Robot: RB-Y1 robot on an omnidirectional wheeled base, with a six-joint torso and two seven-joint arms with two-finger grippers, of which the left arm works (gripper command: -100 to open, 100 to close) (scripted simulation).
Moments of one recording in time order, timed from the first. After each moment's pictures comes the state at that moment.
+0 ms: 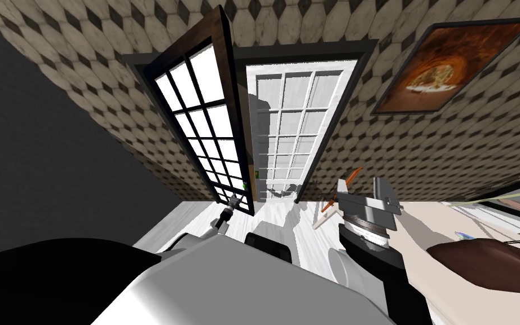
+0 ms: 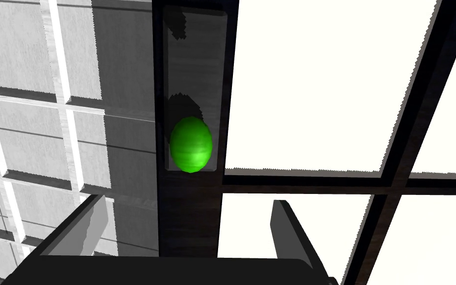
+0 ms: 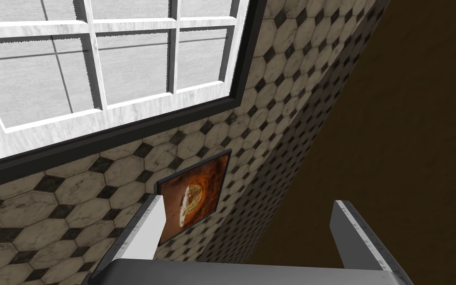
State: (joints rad) arm -0.13 0.27 0.08 -0.45 -0.09 -0.98 -1.24
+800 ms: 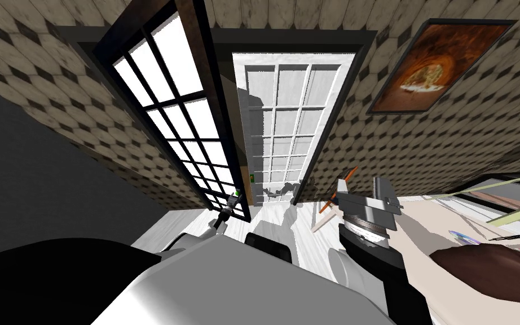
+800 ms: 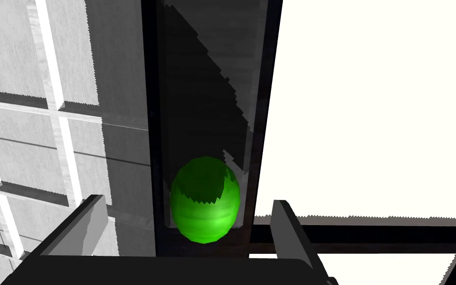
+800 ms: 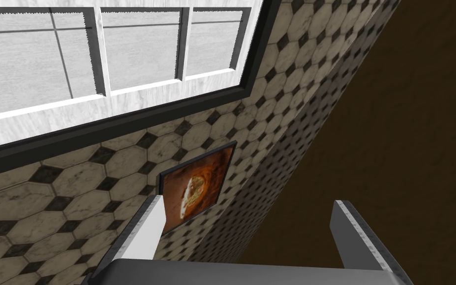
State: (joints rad) arm -0.13 0.29 0.09 -0.44 -0.09 -1.00 -1.24
